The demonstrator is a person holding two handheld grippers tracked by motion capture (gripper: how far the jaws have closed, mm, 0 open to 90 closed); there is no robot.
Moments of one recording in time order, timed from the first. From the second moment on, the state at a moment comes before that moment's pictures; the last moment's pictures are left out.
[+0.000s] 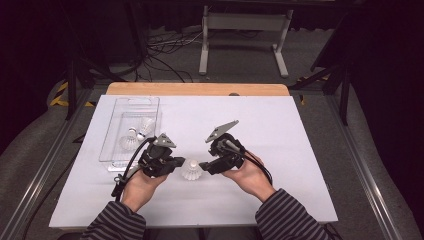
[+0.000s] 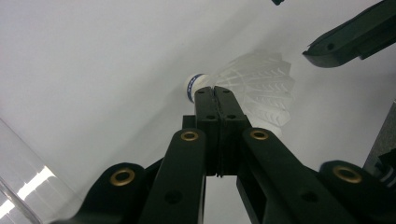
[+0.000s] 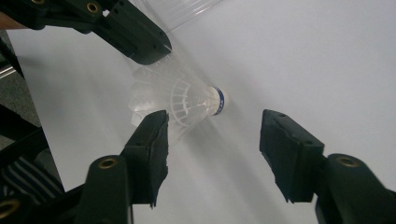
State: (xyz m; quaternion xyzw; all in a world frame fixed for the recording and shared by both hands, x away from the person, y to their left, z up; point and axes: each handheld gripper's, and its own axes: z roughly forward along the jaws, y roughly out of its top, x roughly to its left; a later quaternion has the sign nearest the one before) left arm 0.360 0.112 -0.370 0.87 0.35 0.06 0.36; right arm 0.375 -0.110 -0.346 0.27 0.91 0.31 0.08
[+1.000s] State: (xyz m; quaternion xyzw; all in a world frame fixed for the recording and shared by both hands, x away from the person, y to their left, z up) left arm 0.357 0.123 -0.367 0.86 0.35 0.06 0.36; right arm 0.369 -0.149 -0.351 0.32 0.89 0.31 0.11
